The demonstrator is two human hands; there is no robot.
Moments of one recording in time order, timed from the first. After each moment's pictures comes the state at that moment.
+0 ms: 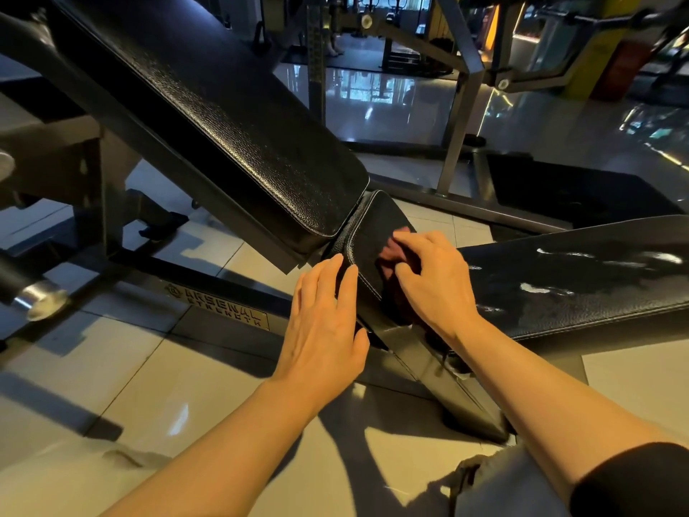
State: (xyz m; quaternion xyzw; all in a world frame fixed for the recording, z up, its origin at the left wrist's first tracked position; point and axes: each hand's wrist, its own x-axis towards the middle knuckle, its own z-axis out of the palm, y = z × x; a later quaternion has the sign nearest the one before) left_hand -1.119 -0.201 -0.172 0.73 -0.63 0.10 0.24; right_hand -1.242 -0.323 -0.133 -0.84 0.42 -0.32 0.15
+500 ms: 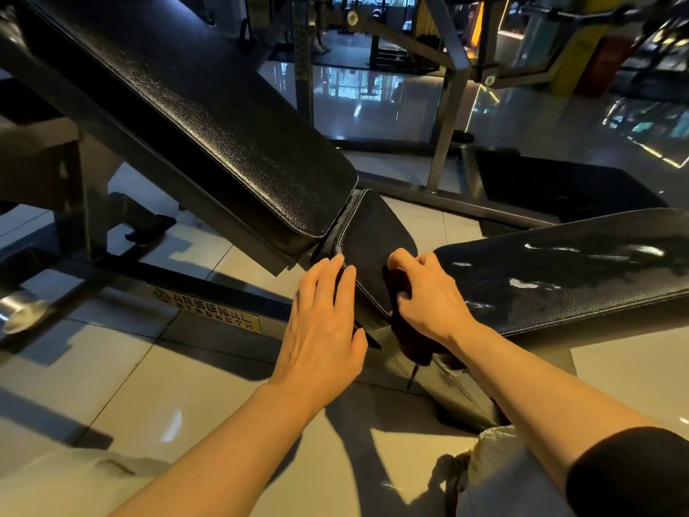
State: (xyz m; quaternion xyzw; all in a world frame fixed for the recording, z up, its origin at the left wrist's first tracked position) left_hand -1.124 -0.207 -0.175 0.72 -0.64 0.09 0.25; right_hand -1.253 -0.330 -0.152 -0.86 0.46 -0.15 0.17
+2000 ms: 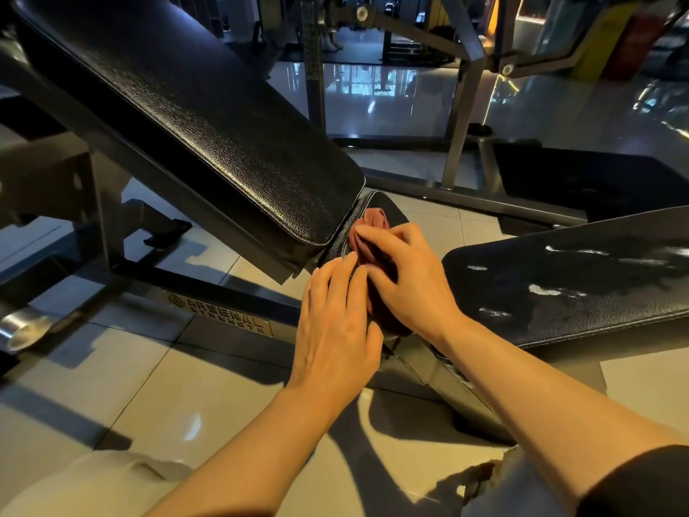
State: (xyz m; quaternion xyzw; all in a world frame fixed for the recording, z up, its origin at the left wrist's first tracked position) left_hand -1.130 -0.223 -0.171 0.71 -0.63 0.12 0.30; right_hand -1.223 -0.332 -0.145 -0.85 0.33 -0.35 0.20
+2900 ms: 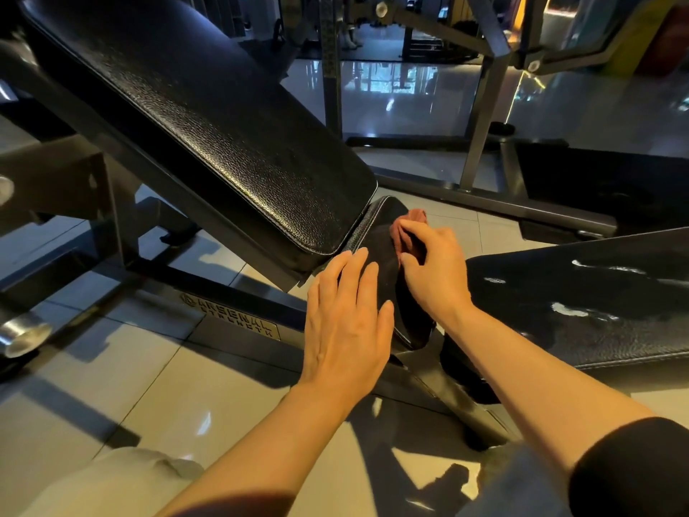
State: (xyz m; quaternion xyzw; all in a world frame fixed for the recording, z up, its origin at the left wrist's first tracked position) left_hand -1.128 -0.248 -0.172 0.72 -0.59 0.22 0.29; right_hand -1.211 -0.379 -0.156 -0.78 0.43 -0.37 0.27
